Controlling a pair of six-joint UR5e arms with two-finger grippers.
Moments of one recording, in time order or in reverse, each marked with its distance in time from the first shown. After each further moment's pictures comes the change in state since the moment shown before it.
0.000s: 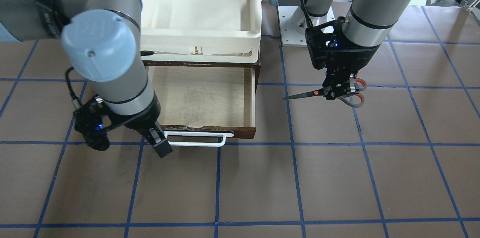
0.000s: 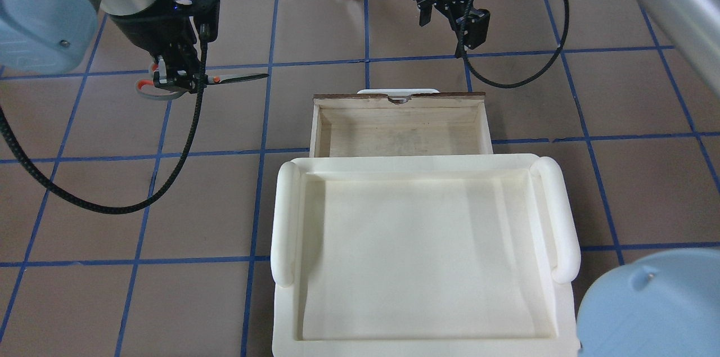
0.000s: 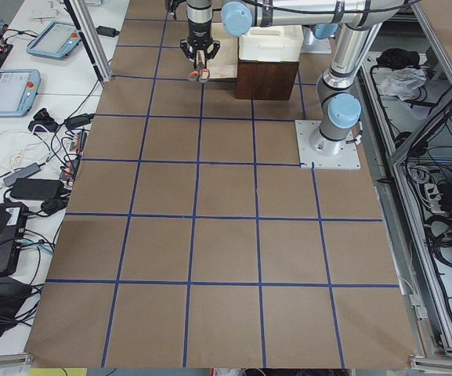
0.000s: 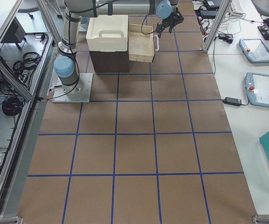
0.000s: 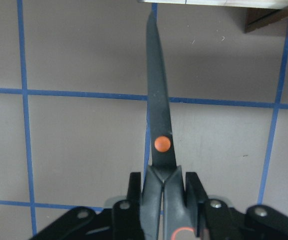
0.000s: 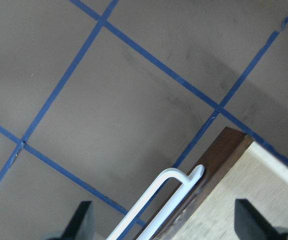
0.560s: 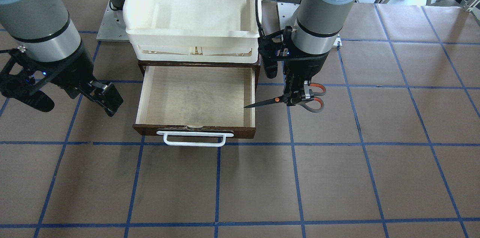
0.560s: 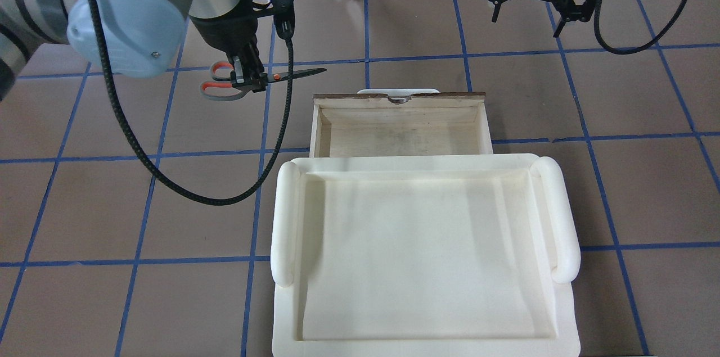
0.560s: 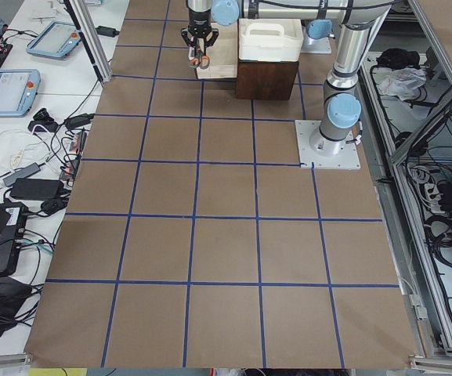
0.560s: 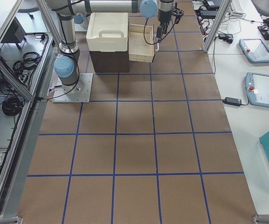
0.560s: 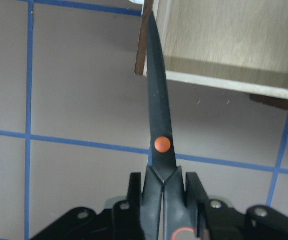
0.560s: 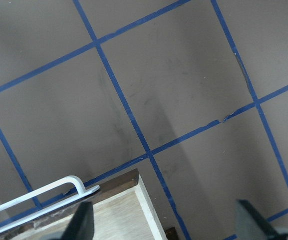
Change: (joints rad) left arm -0.164 -0.079 0.031 0.070 -0.010 -0.230; right arm -0.119 -0.193 0.107 0.030 -0.059 -0.614
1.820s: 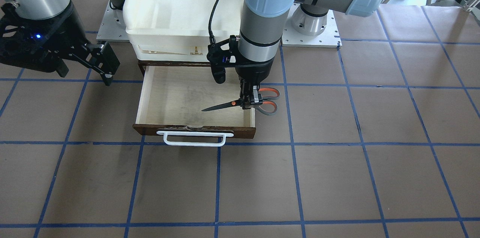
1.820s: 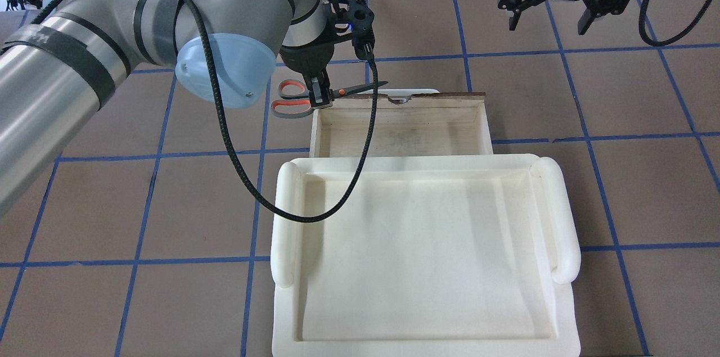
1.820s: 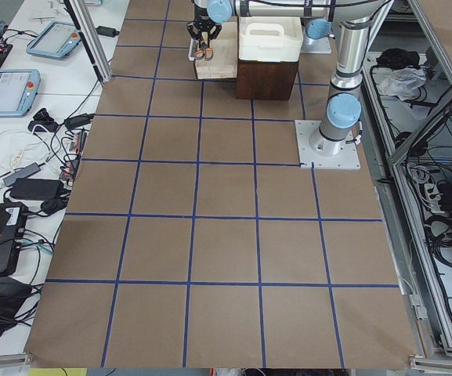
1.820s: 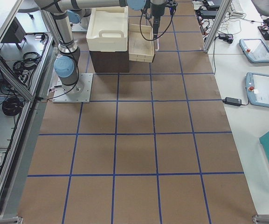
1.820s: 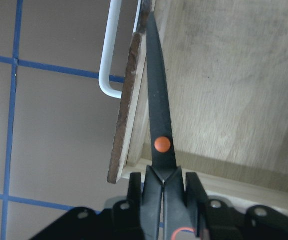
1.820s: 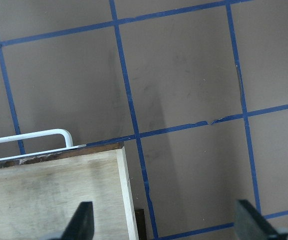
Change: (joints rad) left arm -0.138 -0.073 -0.014 0.102 -0.050 -0.172; right arm -0.020 -0.085 0.038 0.027 0.019 -0.228
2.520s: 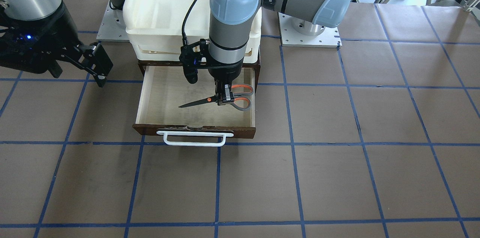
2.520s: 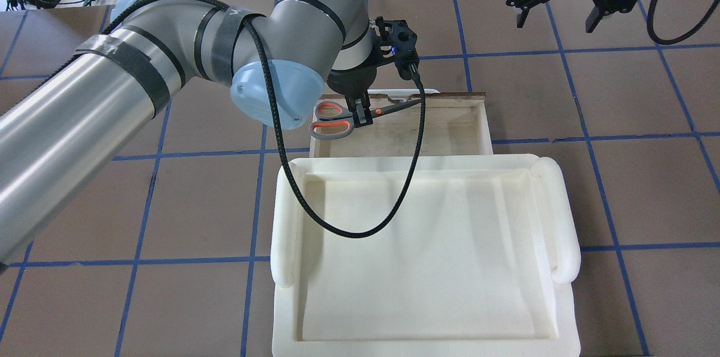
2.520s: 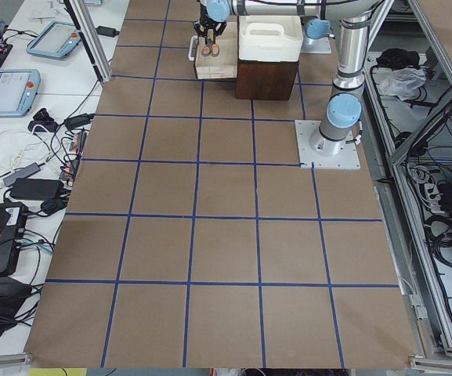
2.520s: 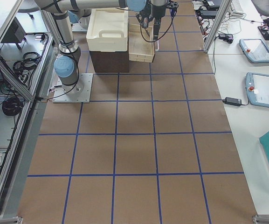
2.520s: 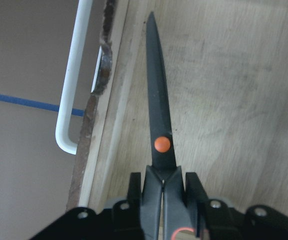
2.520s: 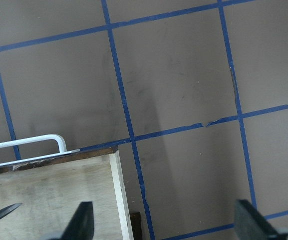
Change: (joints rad) left arm -0.096 -0.050 -0.003 0.016 -0.027 -0.124; right arm -0.016 0.000 0.000 -0.005 -0.002 -0.009
